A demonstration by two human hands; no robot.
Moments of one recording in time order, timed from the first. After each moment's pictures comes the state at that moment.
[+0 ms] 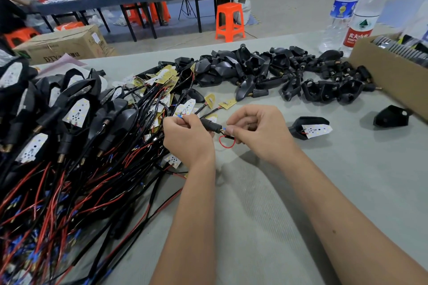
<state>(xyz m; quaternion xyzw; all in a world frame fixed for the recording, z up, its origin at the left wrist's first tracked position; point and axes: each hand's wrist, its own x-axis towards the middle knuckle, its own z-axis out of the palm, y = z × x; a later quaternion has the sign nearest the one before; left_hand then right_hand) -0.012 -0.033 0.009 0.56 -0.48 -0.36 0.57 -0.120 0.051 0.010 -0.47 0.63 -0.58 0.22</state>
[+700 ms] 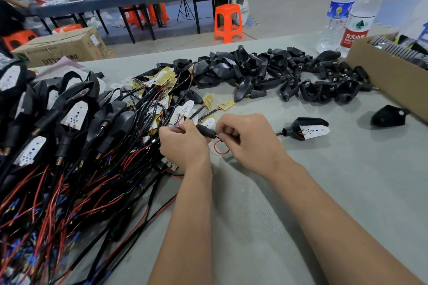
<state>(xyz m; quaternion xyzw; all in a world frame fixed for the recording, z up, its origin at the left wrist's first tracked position) -0.008 -0.039 0.005 0.60 -0.44 -0.39 0.54 -0.109 0.047 0.006 -0.65 0.62 -0.43 -0.03</state>
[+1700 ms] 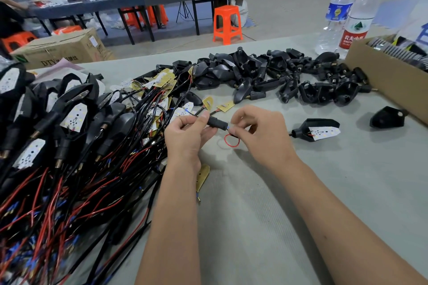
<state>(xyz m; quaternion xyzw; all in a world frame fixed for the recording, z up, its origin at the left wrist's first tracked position) 0.004 -0.047 0.010 0.38 -0.41 -0.69 0.46 -0.127 0.051 0.000 -0.53 0.68 -0.51 0.05</state>
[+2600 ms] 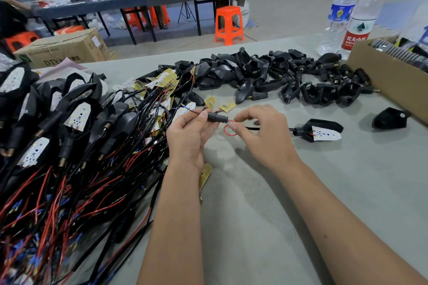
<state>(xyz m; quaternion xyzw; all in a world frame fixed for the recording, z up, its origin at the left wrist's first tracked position) 0.002 -0.049 0.009 0.33 -0.37 -0.73 0.47 -0.126 0.049 -0.002 -0.51 0.69 -0.50 -0.03</state>
